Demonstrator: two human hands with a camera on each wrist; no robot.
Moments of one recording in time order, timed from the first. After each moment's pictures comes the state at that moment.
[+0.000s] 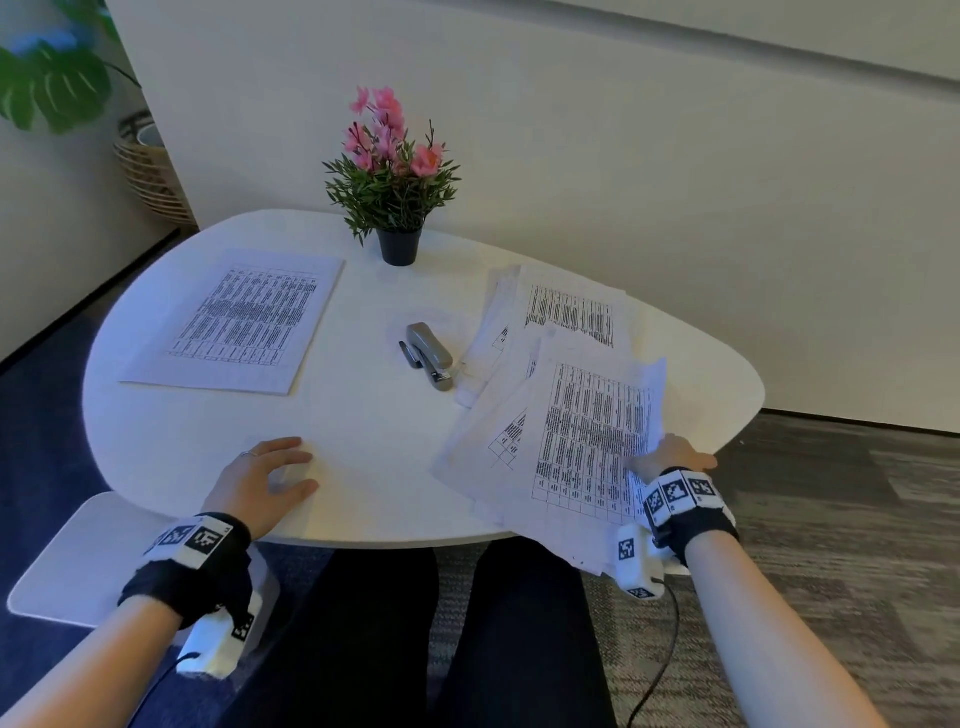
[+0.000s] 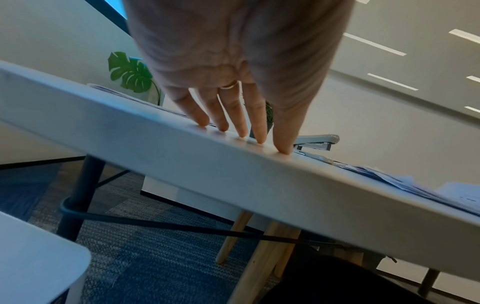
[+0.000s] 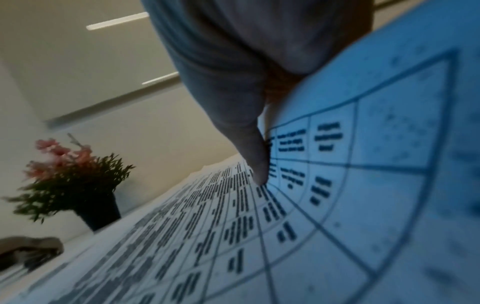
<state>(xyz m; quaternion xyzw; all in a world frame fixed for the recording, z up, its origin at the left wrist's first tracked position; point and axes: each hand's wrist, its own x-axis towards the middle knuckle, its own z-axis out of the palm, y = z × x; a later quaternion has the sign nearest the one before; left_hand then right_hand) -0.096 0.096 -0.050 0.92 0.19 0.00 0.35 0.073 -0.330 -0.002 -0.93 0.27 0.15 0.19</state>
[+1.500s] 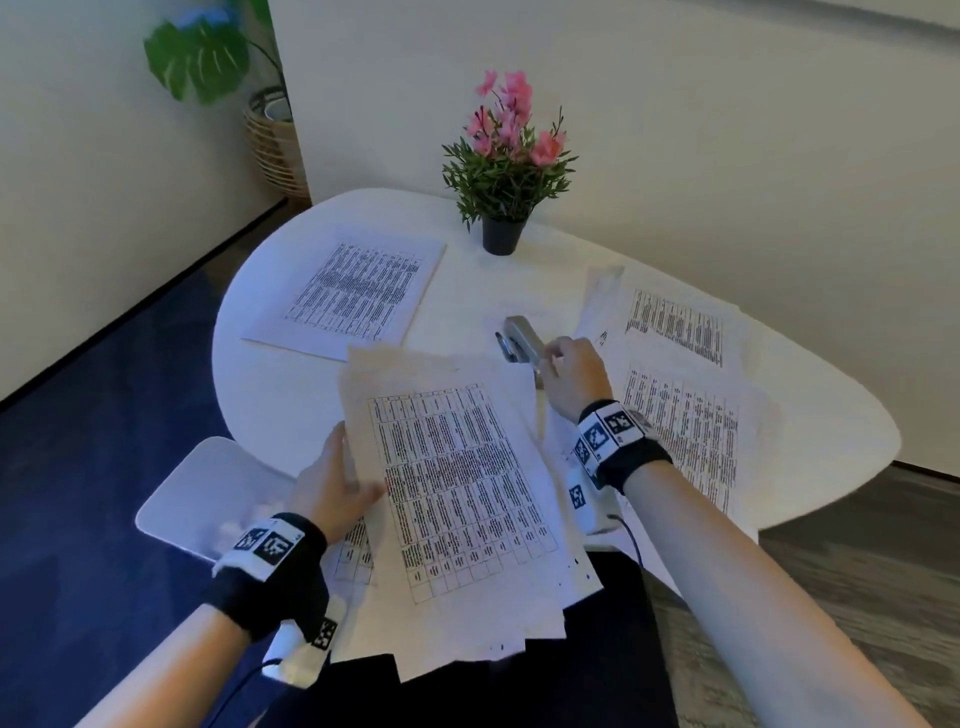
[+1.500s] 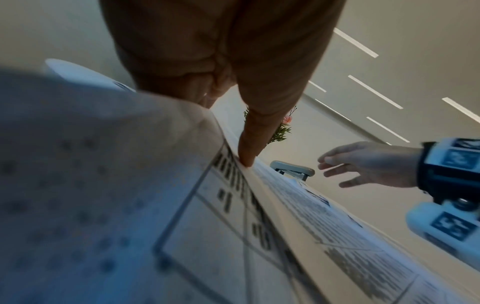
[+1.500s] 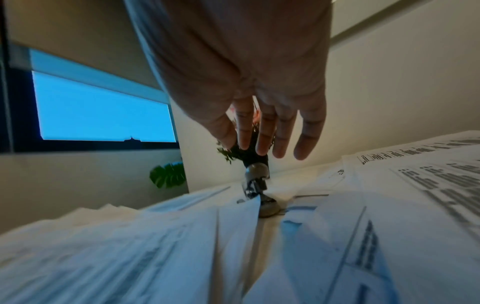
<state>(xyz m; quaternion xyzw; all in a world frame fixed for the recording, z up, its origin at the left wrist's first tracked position) -0.136 0.082 -0.028 0.84 0.33 -0.02 0.42 0.093 -0.115 0.010 -0.94 -0.20 0.02 0.27</state>
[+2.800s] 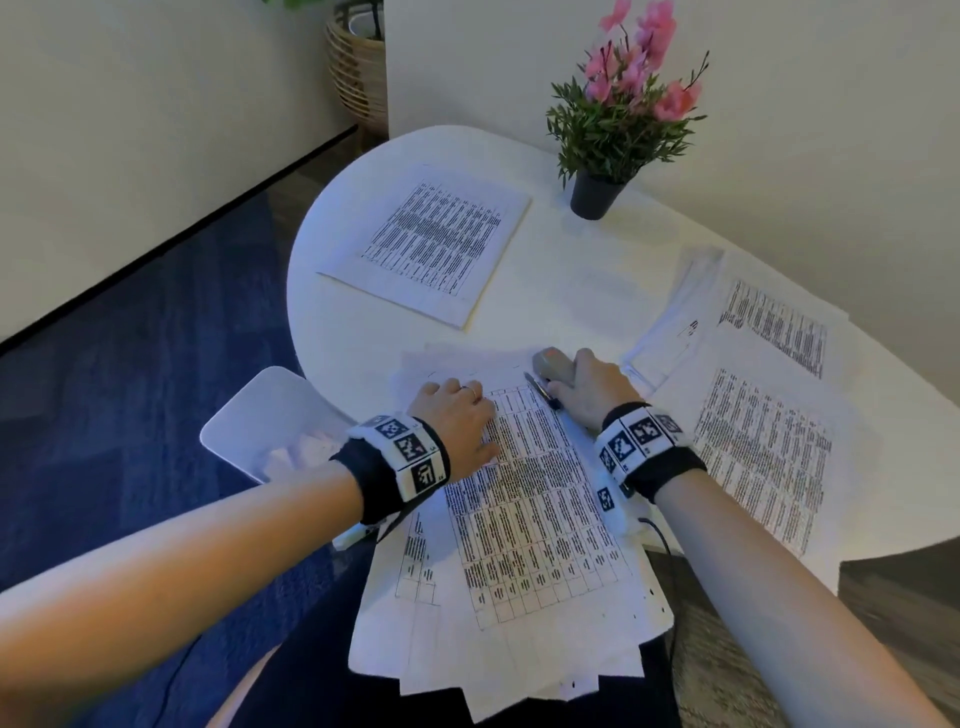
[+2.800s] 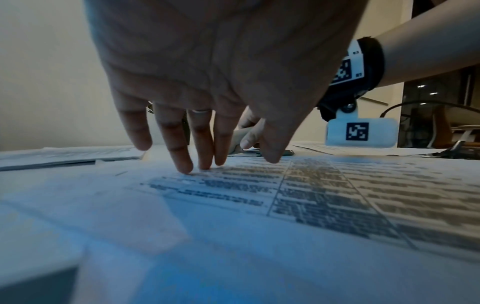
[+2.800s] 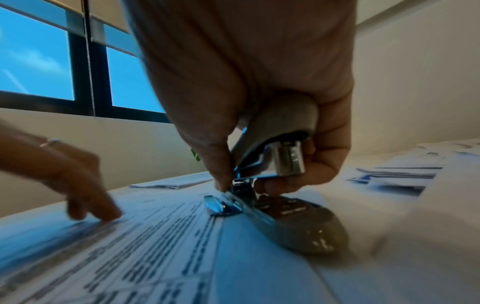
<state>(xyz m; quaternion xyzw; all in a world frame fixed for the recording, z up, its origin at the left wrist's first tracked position) -0.089 0.074 -0.016 0.99 0.05 -0.12 0.06 0.059 -0.062 -0.012 -0.95 -0.23 0.18 0.06</state>
